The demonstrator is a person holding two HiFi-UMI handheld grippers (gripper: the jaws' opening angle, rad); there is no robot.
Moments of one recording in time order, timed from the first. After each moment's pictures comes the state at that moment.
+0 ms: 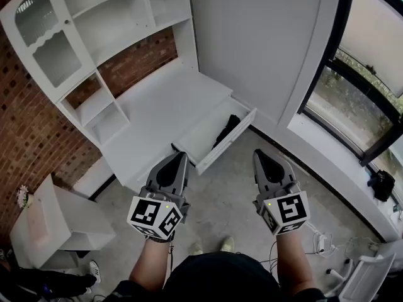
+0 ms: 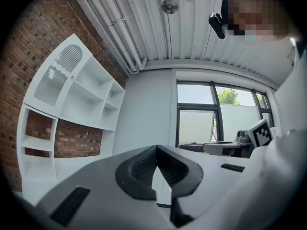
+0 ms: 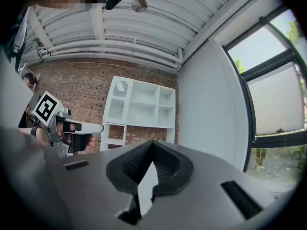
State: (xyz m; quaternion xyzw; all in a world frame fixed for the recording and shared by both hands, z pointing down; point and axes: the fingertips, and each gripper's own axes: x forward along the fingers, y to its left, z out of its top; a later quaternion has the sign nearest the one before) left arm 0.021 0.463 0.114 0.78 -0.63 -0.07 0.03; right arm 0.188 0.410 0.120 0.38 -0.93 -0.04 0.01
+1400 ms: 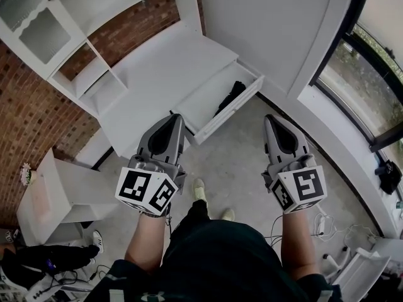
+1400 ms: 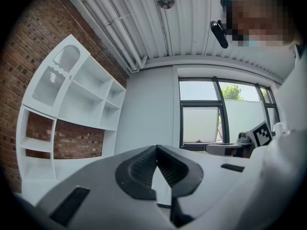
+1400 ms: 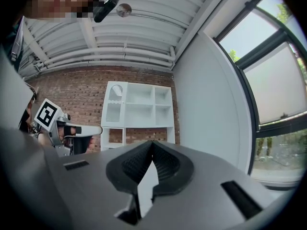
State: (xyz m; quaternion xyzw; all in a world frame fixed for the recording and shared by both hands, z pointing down) left arm 0.037 0.418 0.119 0.76 -0.65 -0.05 0.02; right arm 0.215 0.354 0.133 0.36 -0.93 0.00 -0.02
